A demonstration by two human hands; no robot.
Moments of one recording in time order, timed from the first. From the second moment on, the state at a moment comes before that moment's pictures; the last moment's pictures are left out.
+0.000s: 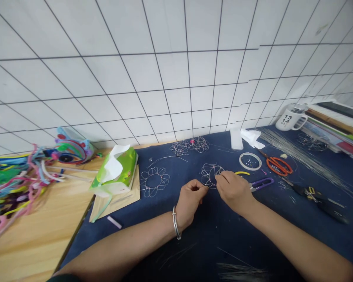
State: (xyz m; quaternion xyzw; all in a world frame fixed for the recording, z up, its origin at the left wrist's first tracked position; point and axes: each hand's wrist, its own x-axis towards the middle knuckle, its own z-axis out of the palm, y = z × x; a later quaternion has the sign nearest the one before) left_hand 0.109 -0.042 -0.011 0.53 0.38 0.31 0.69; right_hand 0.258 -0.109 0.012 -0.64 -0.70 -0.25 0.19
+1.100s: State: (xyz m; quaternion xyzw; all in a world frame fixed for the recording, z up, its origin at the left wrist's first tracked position) left_hand 0.100 -0.033 -0.002 0.67 0.28 0.34 0.60; right_hand 0.262 -0.106 0.005 -0.68 -0.68 -0.20 0.19
